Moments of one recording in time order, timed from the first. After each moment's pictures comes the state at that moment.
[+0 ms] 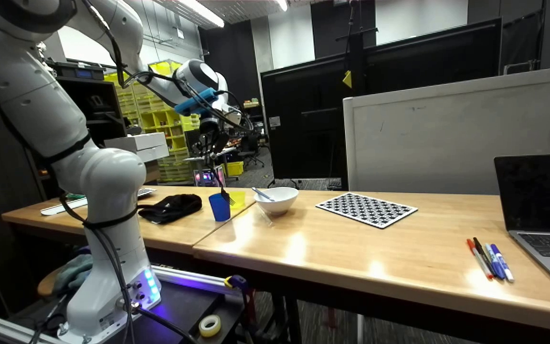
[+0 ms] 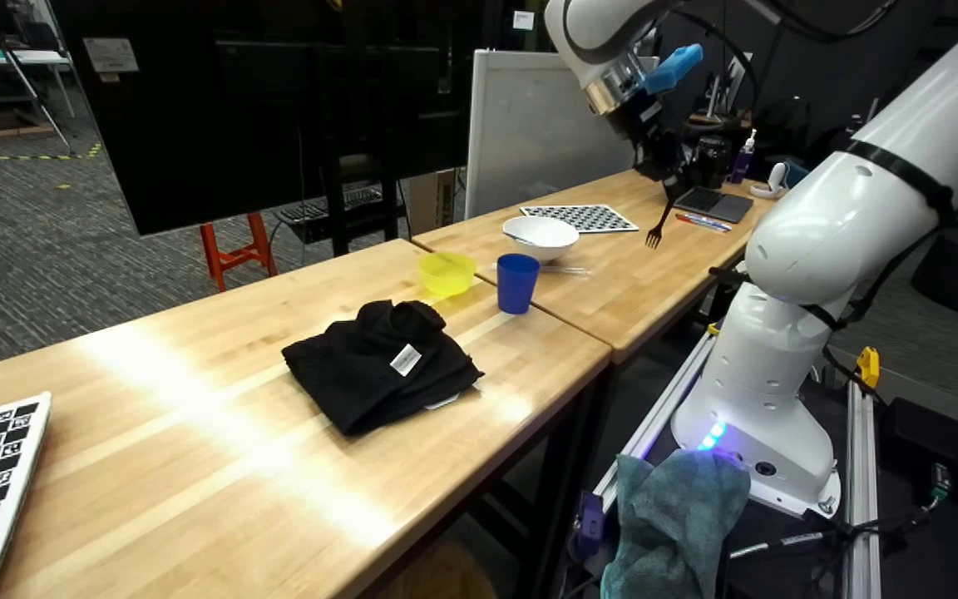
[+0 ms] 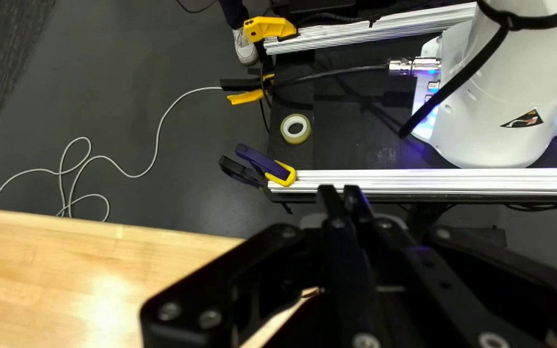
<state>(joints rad) -0.10 -0.45 -0.13 -2.47 -0.44 1.36 -0.10</state>
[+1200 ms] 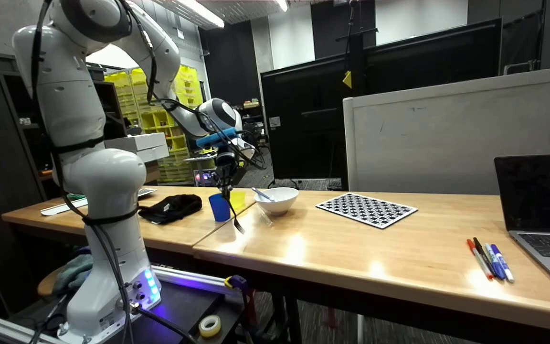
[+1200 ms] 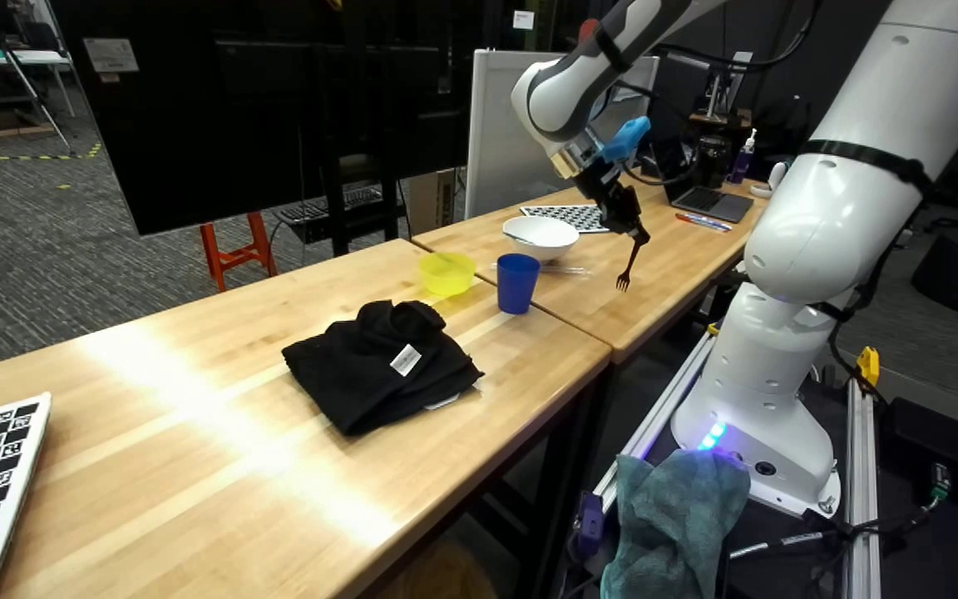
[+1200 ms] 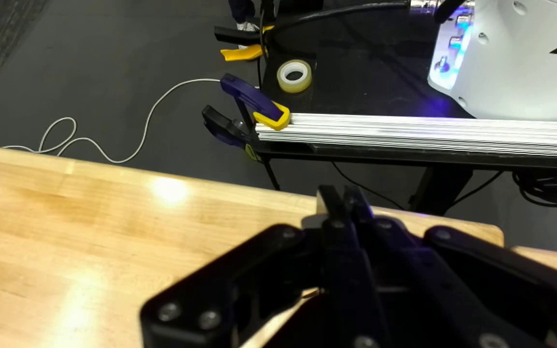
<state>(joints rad) -0.11 -0.12 -0.15 -2.46 -0.44 1.61 -0.11</state>
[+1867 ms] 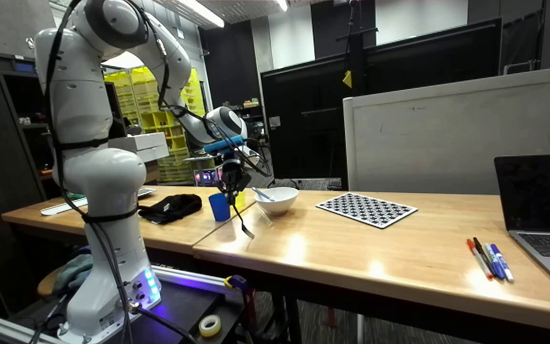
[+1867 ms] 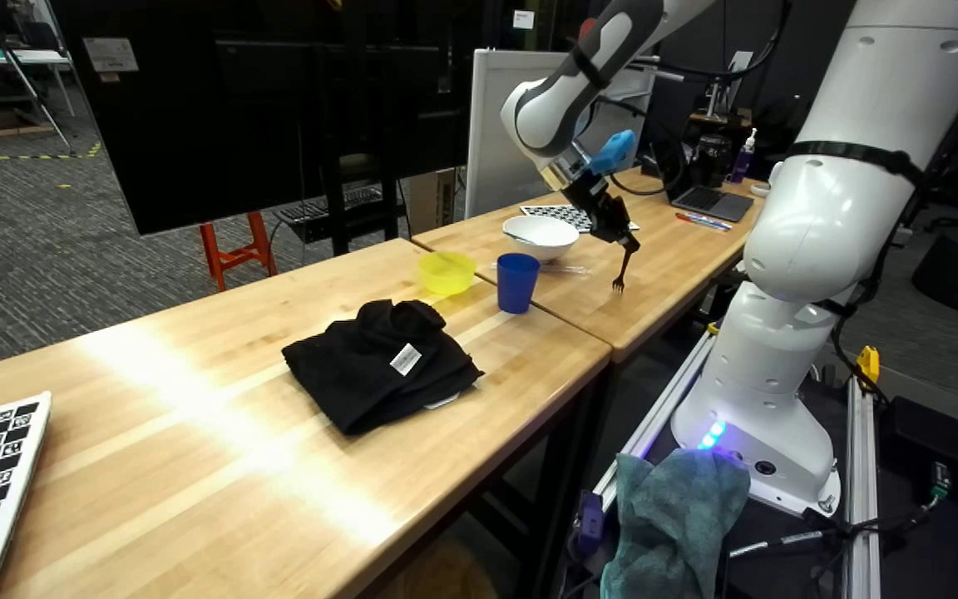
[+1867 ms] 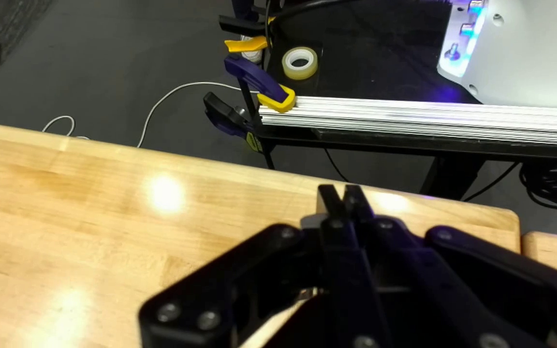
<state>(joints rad) -0.11 0.01 -0.15 -2.40 -0.44 1.64 -0.13</state>
